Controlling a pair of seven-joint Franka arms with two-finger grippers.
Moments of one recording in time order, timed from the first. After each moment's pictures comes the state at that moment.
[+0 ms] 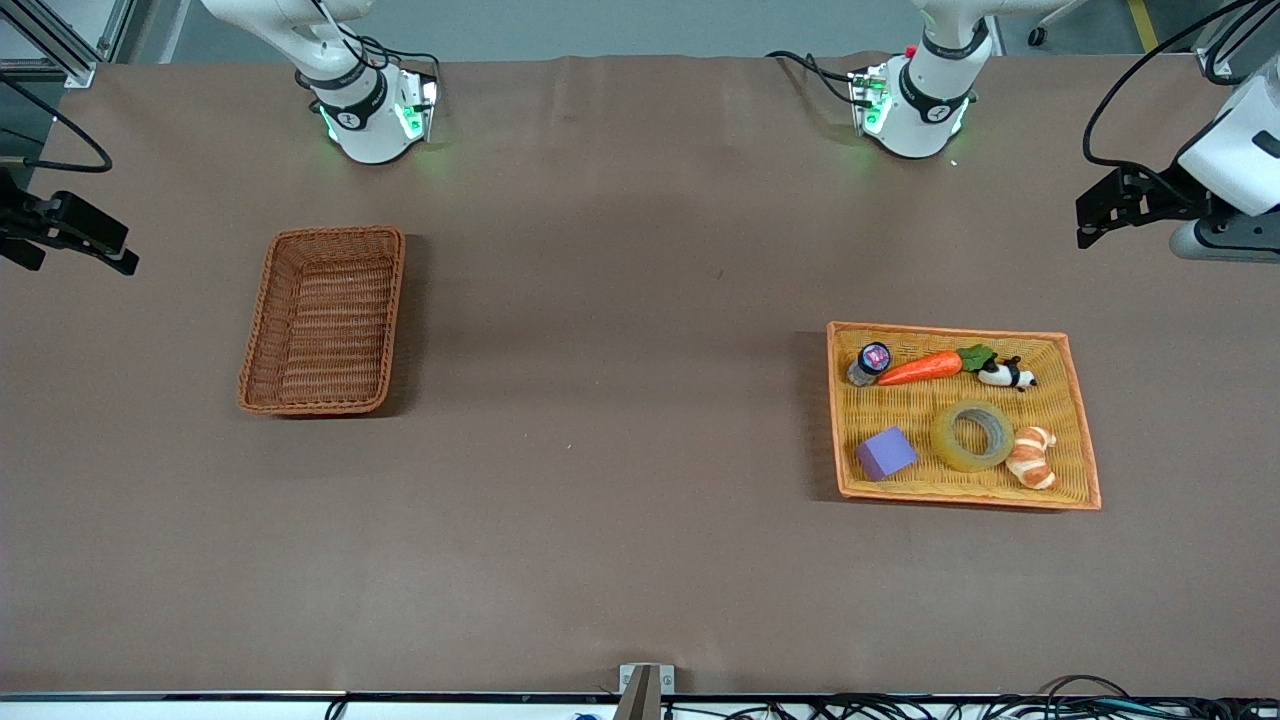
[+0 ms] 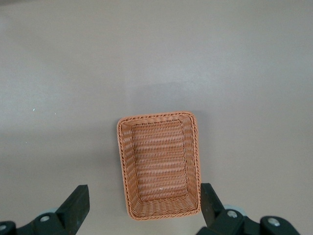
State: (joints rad) left arm 0.01 -0.02 -0.13 -1.53 0.06 1.49 0.01; right arm 0.04 0.03 -0.05 -1.42 0.00 1.48 0.06
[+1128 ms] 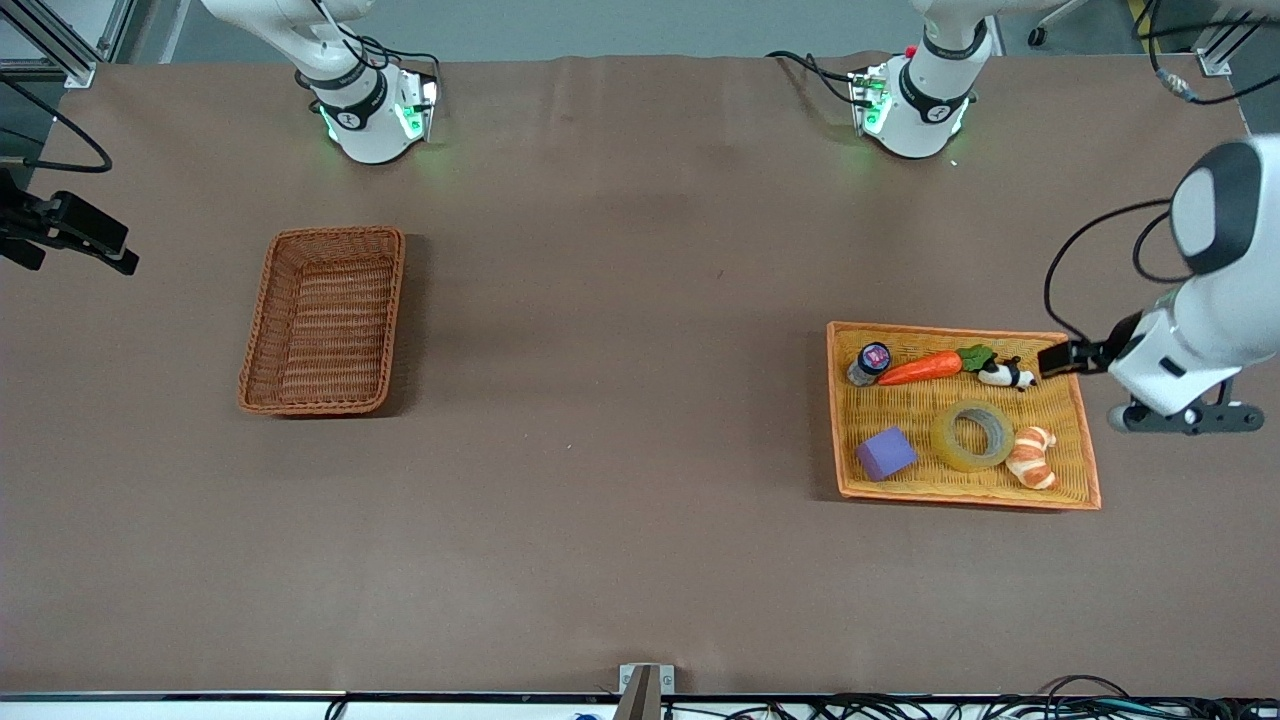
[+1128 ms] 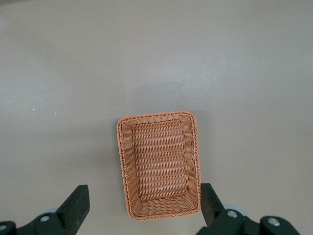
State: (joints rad) left arm 0.10 0.29 -0.12 -1.67 0.10 1.86 -0.05; right arm 0.04 0.03 -0.05 -1.42 0.00 1.48 0.06
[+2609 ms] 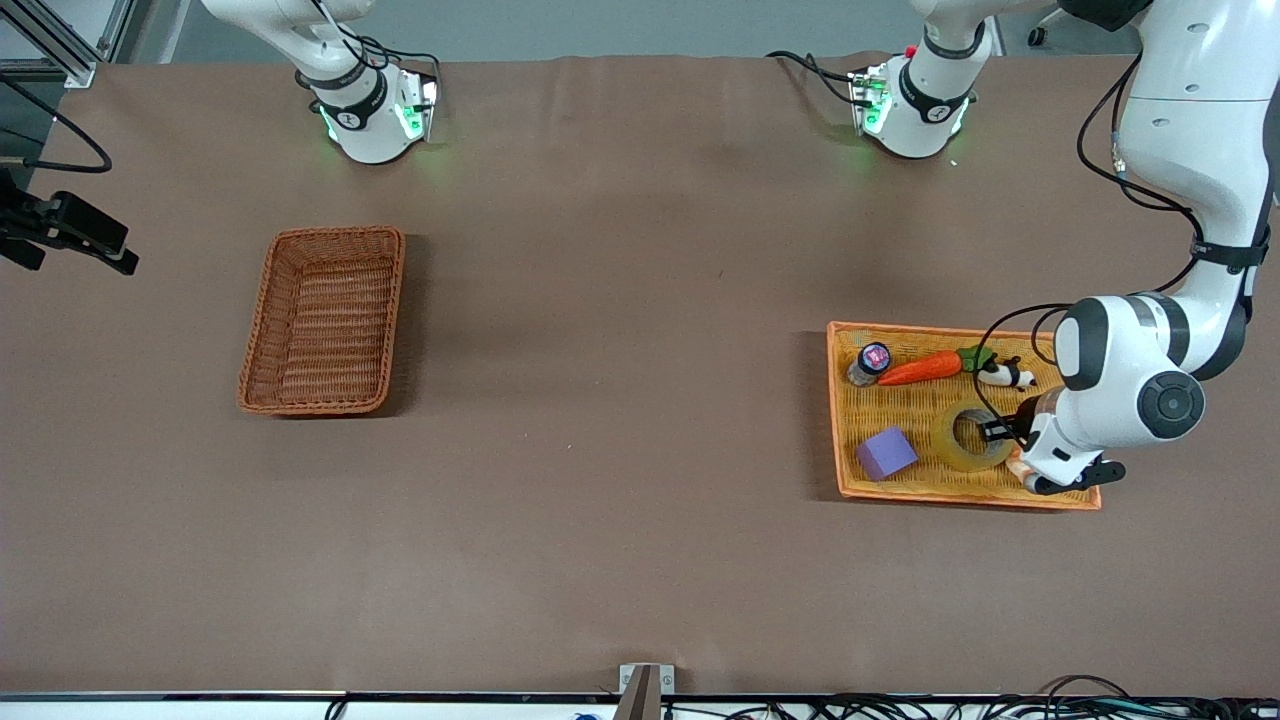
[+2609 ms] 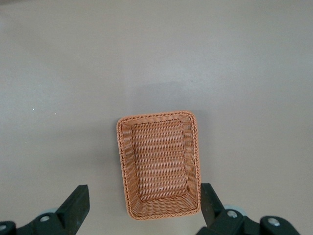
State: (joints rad) left arm 0.14 0.60 -0.12 -1.75 0.10 2.20 -0.22; right arm 0.04 0.03 -0.05 -1.42 0.00 1.48 0.06
